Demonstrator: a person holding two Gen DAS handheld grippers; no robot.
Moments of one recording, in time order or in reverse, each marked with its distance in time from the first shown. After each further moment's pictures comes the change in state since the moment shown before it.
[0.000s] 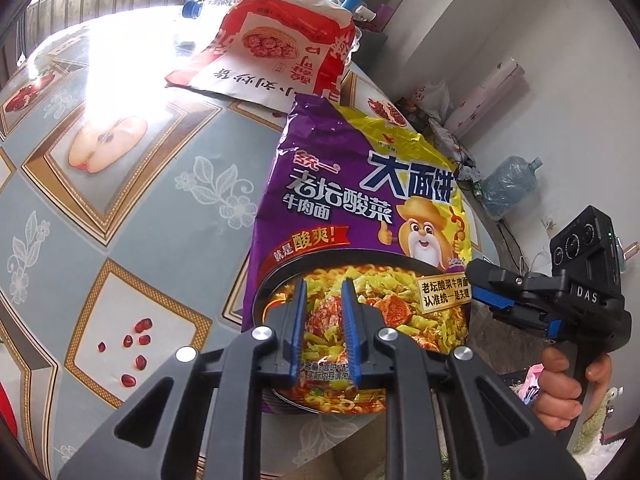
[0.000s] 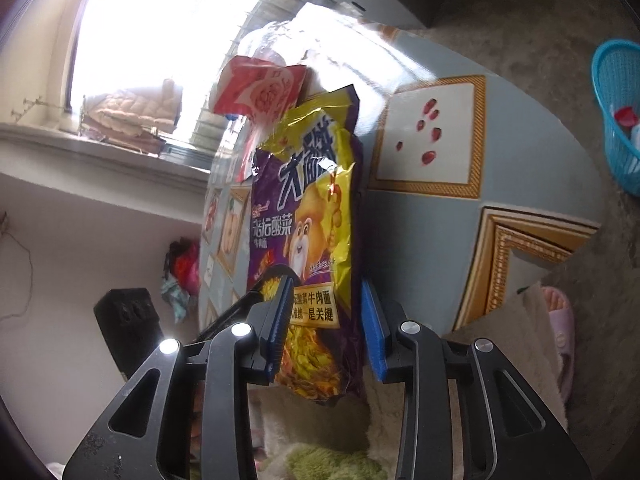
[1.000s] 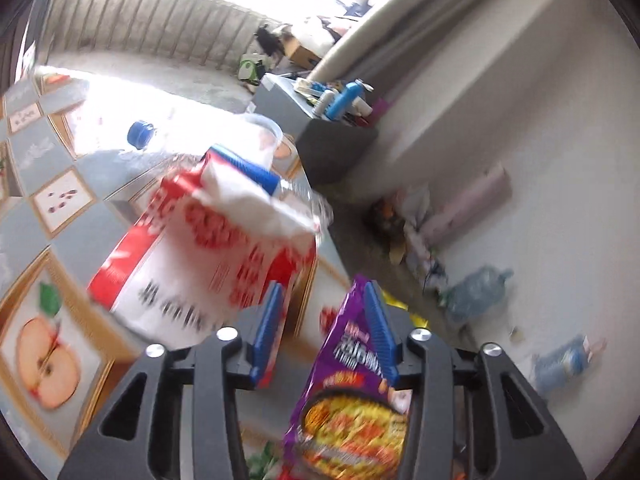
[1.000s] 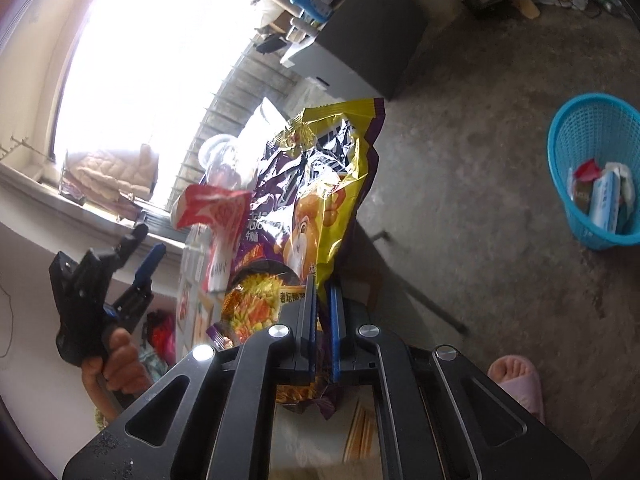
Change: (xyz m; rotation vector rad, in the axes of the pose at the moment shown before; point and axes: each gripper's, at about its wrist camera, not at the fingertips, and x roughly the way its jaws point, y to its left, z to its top) left arm 0.010 -0.010 0.177 -0.188 -0.277 -0.136; right arm -0.042 -0.041 0.066 0.056 -0.264 -0.085
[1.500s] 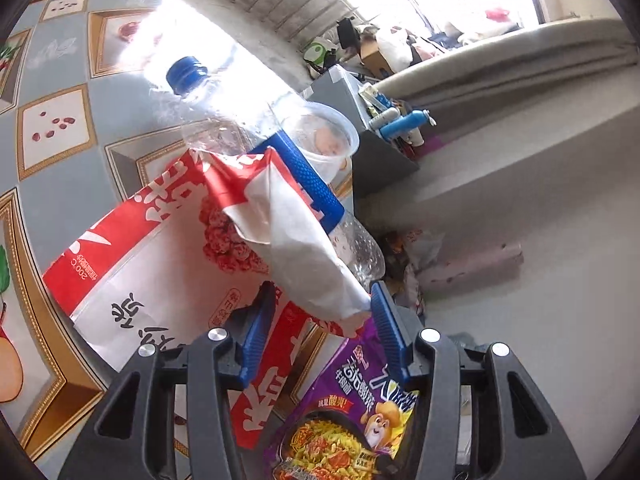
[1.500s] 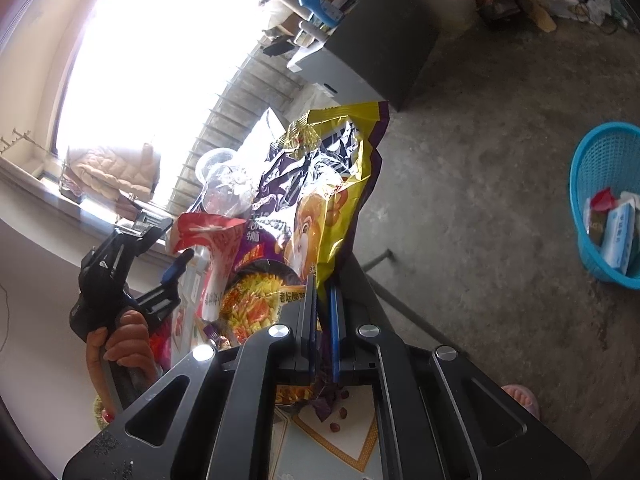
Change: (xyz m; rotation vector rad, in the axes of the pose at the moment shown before) left arm 0.042 0.049 0.028 -0.364 -0.005 0.000; right arm 0.015 -0.002 0.019 -0.041 -0.011 0.009
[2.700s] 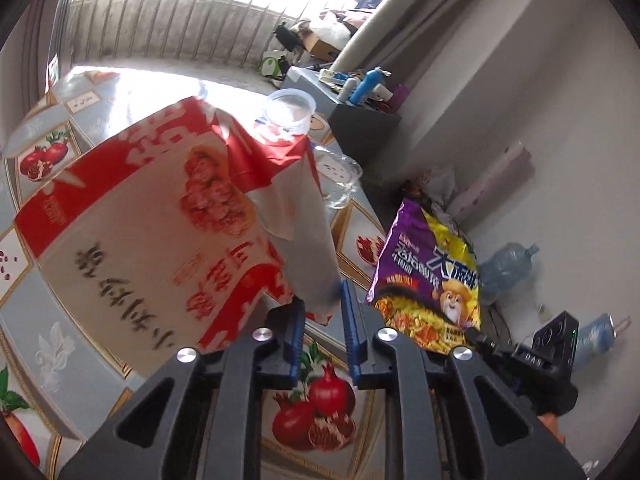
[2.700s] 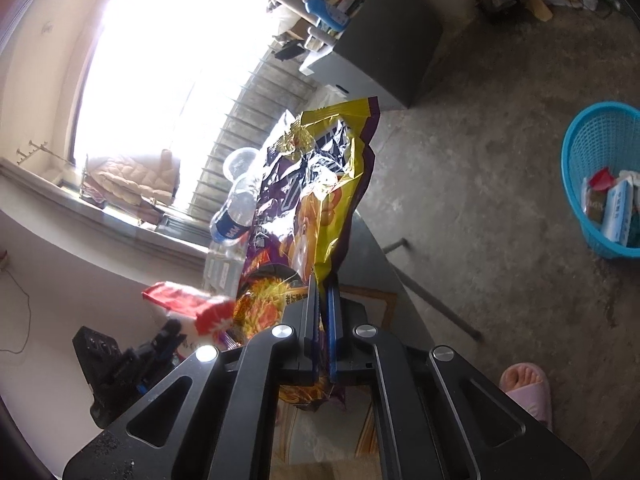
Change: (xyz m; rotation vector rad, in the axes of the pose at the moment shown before) left arm -0.129 -0.010 -0.123 0.457 0.006 0.128; right arm -0.043 -0.001 -0.013 0.029 -0.022 0.081
